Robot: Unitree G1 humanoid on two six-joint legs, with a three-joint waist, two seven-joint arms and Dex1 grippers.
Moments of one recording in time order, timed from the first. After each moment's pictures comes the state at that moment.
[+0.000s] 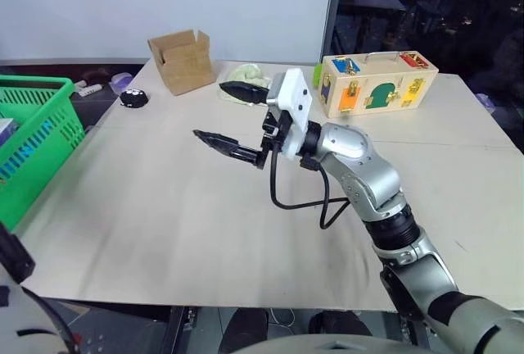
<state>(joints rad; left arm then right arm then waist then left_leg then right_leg) -0.88 1.19 0.42 1.36 -0.02 -0.24 -0.08 -0.73 -0.02 0.31 -0.11 0.31 0.34 0.71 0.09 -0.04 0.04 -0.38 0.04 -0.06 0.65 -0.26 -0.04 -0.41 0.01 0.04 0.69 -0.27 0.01</state>
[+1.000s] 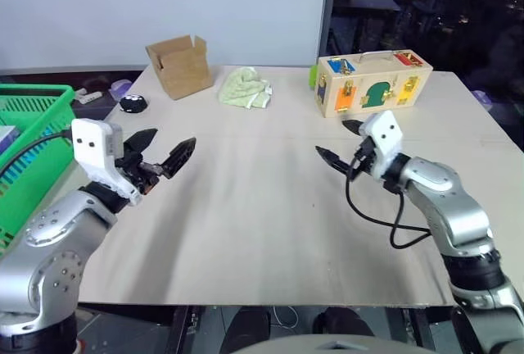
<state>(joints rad) 0.08 0.71 0.46 -0.60 -0.81 0.76 -0.31 -0.27 -0.47 0.05 -0.41 0.24 0.56 0.58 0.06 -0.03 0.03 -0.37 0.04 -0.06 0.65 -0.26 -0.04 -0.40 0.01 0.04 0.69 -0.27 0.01</state>
